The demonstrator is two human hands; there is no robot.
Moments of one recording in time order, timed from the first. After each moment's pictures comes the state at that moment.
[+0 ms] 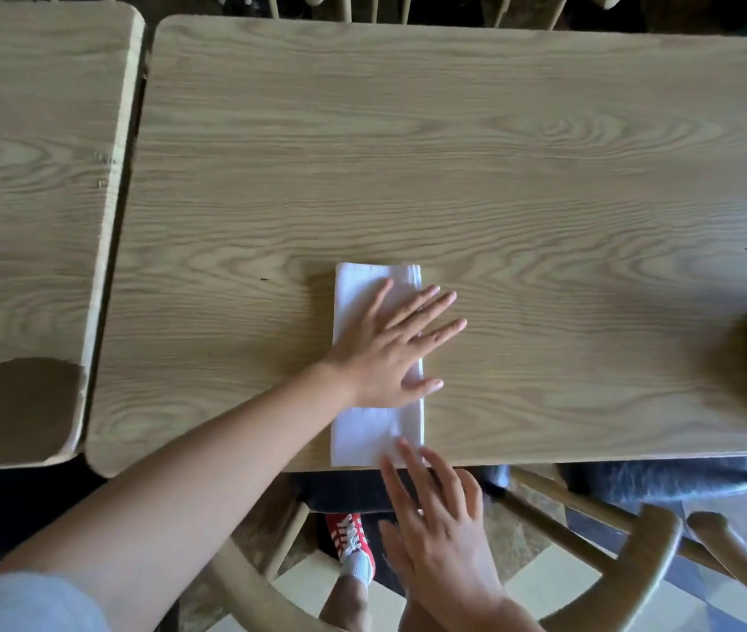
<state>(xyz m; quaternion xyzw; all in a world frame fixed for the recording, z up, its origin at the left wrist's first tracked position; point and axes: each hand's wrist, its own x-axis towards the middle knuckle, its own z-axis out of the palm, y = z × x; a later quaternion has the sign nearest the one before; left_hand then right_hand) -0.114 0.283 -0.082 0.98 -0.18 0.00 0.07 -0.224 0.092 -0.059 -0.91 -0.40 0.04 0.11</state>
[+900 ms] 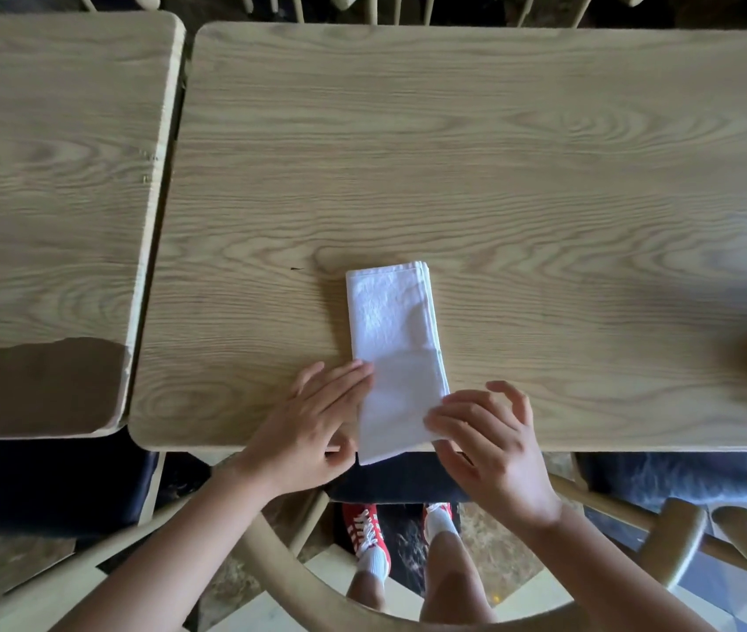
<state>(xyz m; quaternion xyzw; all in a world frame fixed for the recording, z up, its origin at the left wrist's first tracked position) -0.246 0.320 -0.061 0.97 -0.08 -0.03 0.21 -0.153 0.098 -0.033 -0.83 -0.46 -0.08 0.30</state>
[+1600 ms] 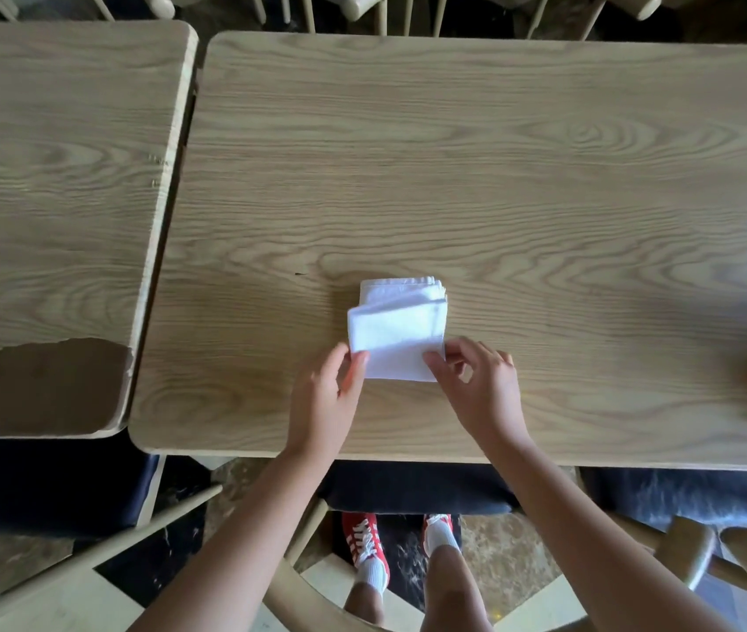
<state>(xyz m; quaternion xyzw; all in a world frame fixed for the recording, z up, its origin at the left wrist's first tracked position) -0.202 0.292 -0.058 0.87 0.26 0.17 0.39 -0.107 0.144 -0.050 -0.89 -0.20 0.09 0.39</state>
